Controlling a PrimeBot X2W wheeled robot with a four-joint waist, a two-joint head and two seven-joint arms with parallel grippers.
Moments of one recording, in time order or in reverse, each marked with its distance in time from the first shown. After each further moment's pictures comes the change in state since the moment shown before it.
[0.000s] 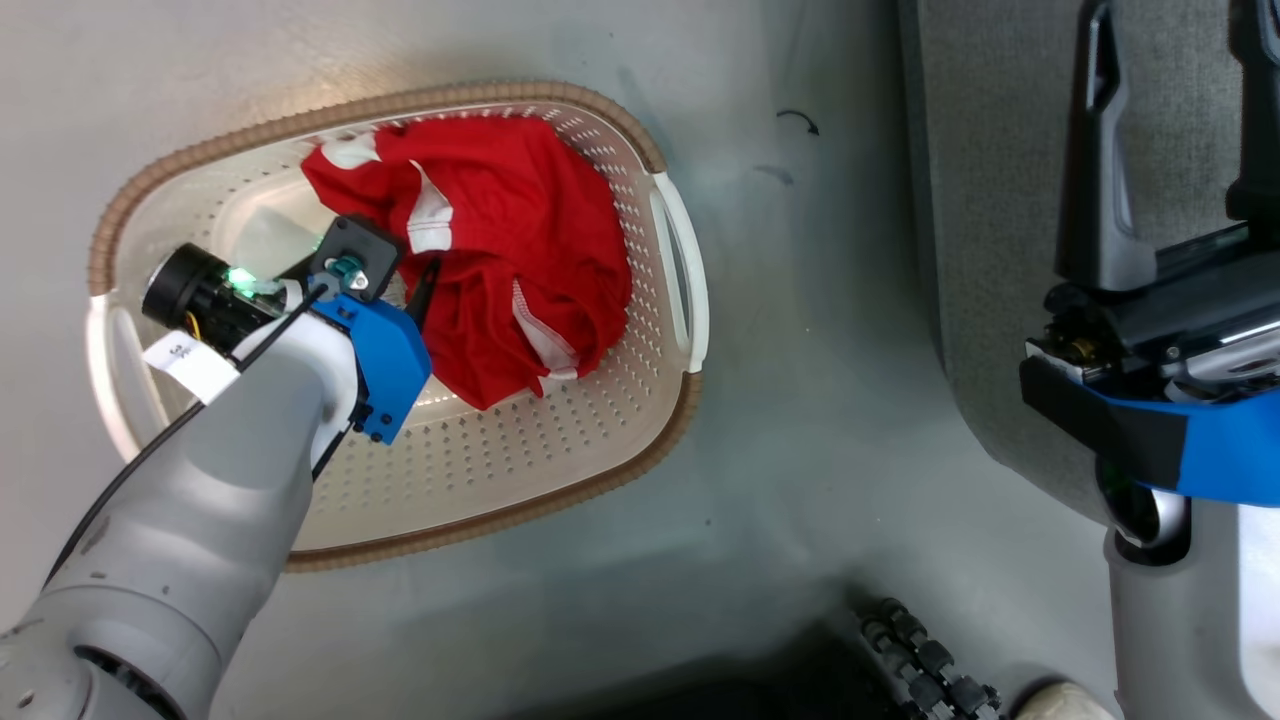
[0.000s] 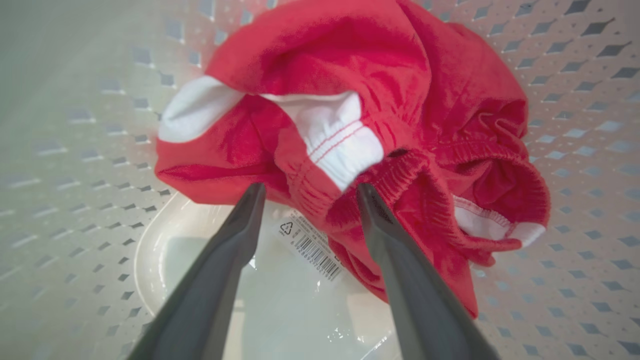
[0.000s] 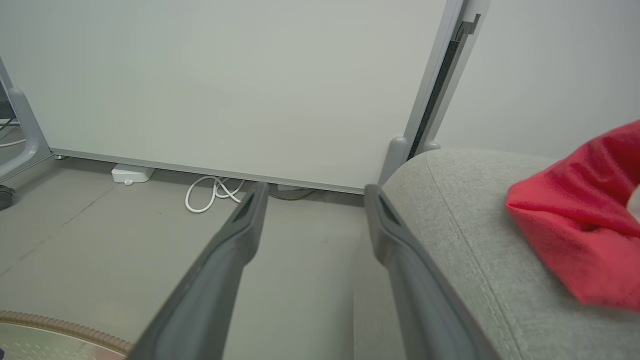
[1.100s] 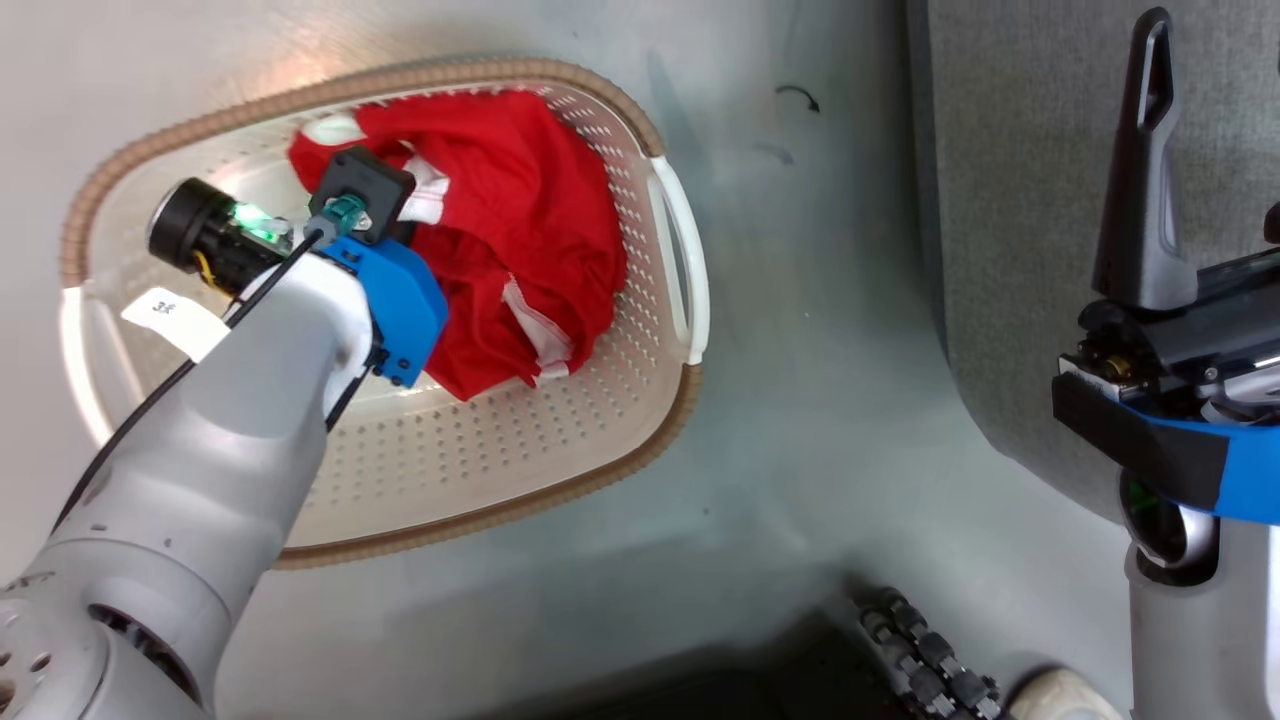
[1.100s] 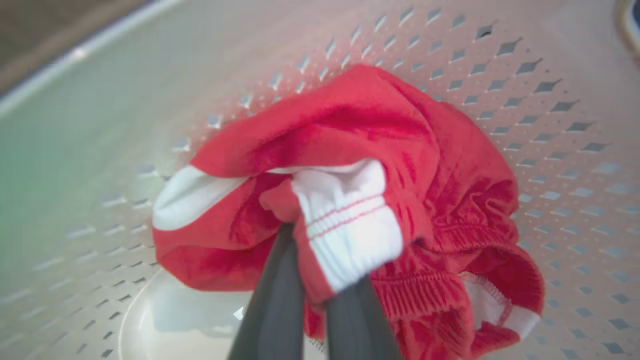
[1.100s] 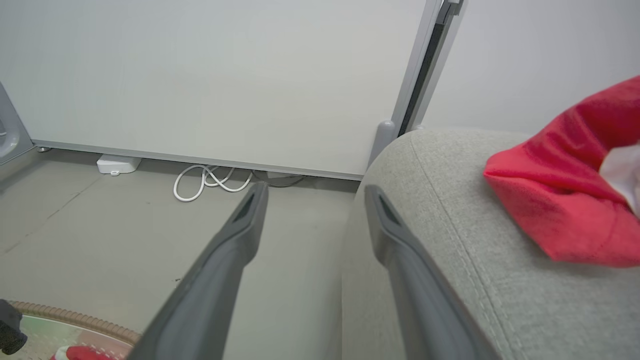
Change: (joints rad) left arm -0.096 -0.020 -0.090 0.013 -0.123 0.000 -0.053; right arm 0.043 0.000 -0.040 -0.044 0.022 0.000 0.000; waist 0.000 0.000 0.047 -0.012
